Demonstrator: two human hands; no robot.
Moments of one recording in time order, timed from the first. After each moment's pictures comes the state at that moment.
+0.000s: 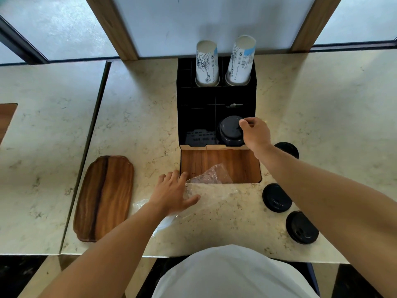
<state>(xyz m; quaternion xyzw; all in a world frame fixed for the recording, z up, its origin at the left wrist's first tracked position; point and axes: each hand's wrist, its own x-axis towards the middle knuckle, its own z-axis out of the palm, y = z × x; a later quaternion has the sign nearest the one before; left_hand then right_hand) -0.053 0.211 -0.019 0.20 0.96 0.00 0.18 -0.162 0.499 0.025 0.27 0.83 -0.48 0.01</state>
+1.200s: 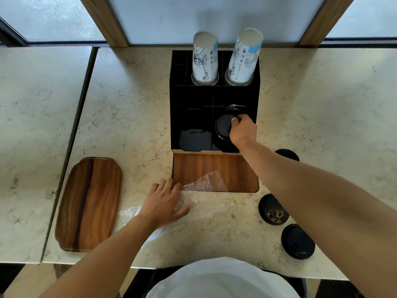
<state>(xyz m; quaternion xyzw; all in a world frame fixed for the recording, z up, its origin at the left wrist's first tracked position) -0.055 0.207 -0.047 0.23 0.96 0.01 0.15 -0.213 0.481 0.001 0.30 0.85 -0.44 0.04</state>
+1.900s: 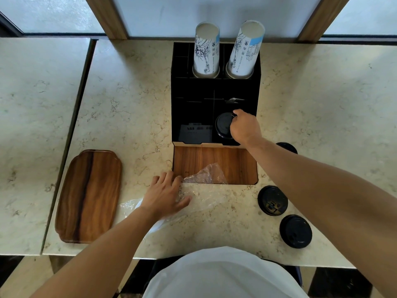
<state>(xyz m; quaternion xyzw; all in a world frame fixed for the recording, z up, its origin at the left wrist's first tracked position) -0.051 0.207 -0.047 0.22 0.96 0.02 0.15 -0.198 0.488 0.021 0.16 0.93 -0.30 0.12</state>
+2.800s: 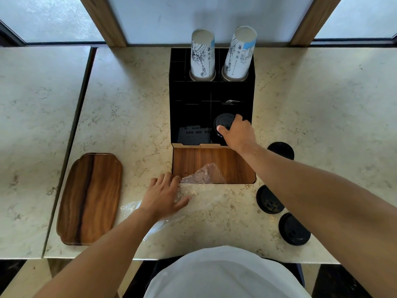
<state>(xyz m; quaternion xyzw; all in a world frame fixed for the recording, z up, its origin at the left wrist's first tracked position) -0.048 0.205 -0.039 0.21 0.96 0.04 0.16 -0.176 0.473 0.032 0.19 0.94 -0.24 0.15</state>
